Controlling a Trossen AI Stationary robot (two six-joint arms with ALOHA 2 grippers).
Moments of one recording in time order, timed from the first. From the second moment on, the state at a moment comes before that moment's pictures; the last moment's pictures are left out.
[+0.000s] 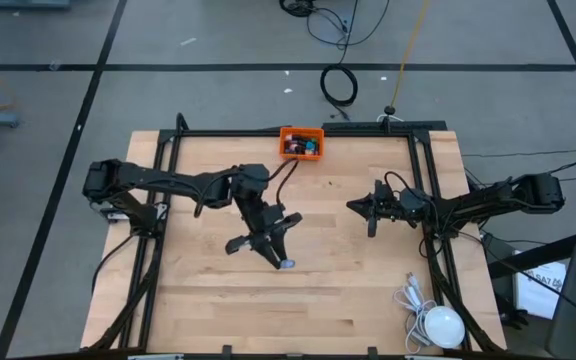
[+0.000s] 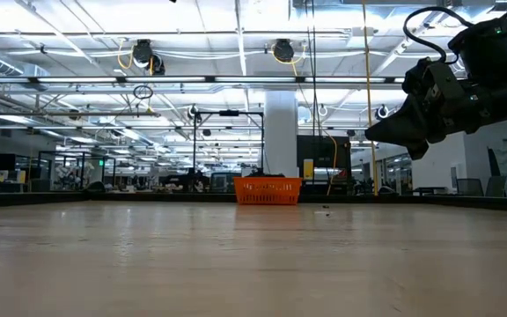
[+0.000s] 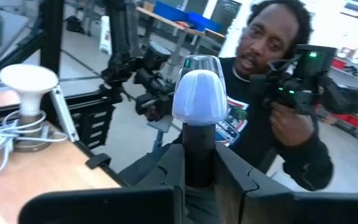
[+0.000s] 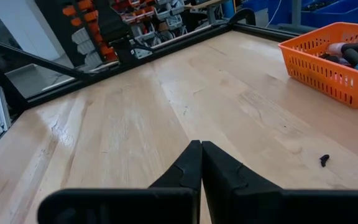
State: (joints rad) left arm -0.02 1.59 1.25 0.15 1.08 -0.13; right arm -0.11 1.05 0.02 0.86 0.08 0.33
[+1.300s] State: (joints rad) left arm -0.02 1.59 1.25 -0.09 0.62 0.13; right arm -0.11 1.05 0.02 0.86 0.08 0.33
